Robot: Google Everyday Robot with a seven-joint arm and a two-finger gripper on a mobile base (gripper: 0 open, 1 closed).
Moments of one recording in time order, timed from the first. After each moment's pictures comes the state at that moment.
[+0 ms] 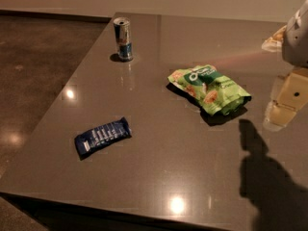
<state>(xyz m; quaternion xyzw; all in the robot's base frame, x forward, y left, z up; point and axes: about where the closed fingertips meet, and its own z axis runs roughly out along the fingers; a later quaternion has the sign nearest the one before) 0.438 -0.217 0.976 -0.60 0.78 -0.03 0.16</state>
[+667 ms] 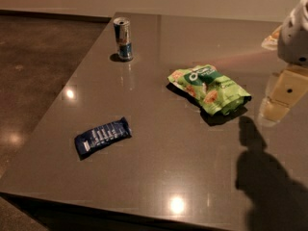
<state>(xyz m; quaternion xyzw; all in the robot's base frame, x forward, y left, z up) 0.449 -0.215 0.975 -0.59 0.79 -0.04 0.16</state>
